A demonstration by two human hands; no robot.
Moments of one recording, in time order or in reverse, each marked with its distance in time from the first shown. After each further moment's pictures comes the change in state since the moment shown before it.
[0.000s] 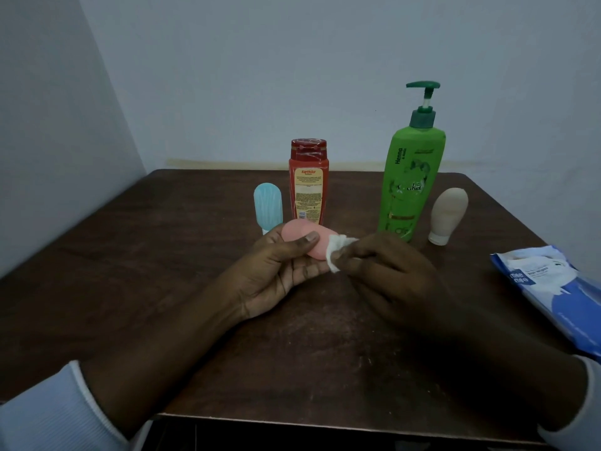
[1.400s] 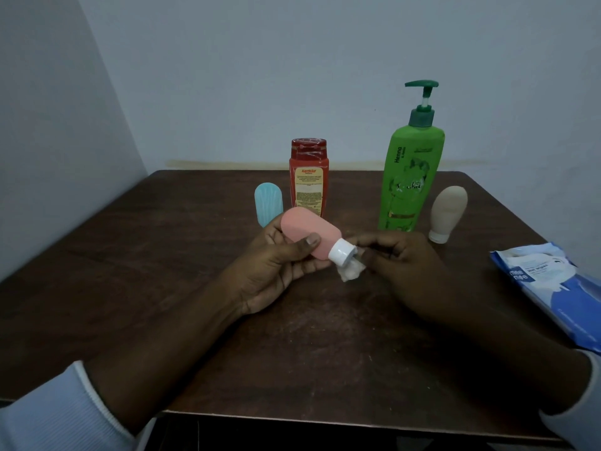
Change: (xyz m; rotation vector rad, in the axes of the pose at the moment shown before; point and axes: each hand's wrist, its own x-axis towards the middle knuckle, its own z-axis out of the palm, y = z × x) left_hand 0.005 0.000 -0.003 0.109 0.006 0.114; right_hand 0.004 0.025 0.012 0.681 0.022 0.741
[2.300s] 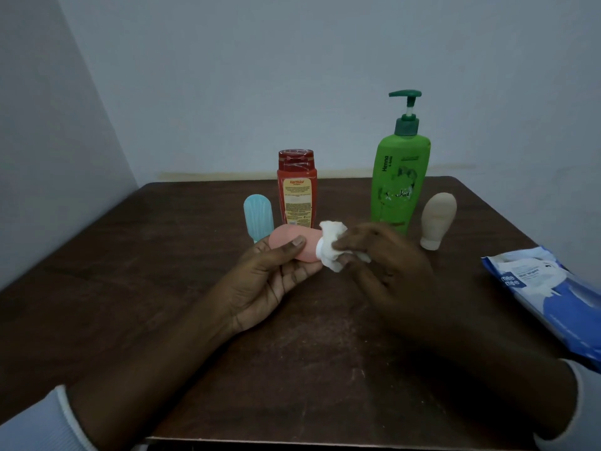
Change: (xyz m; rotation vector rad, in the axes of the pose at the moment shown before) left_hand -0.004 0.002 0.007 -0.201 0.040 -0.079; right_hand -0.015 -0.018 0.005 -0.386 0.192 -0.434
